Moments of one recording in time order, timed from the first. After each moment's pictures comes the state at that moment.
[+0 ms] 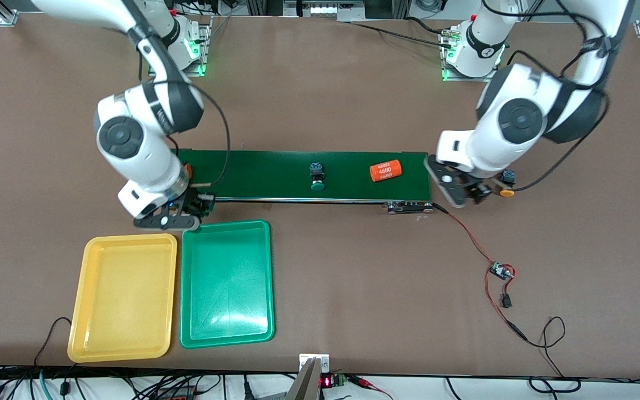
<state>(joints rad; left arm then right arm) 0.06 0.19 -0.38 -1.91 0.11 1.99 0.51 0.09 0.44 0.27 -1.71 -0.16 2.21 0.39</state>
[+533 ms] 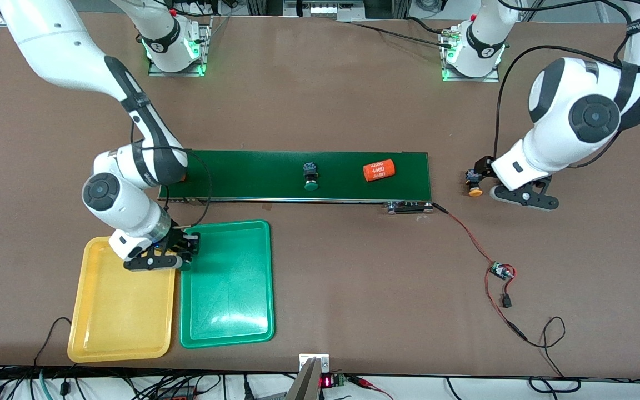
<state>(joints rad) -0.01 0.15 -0.15 -1.95 0.07 1.92 0.00 0.00 0.69 0.27 -1.63 -0.16 2.47 0.25</state>
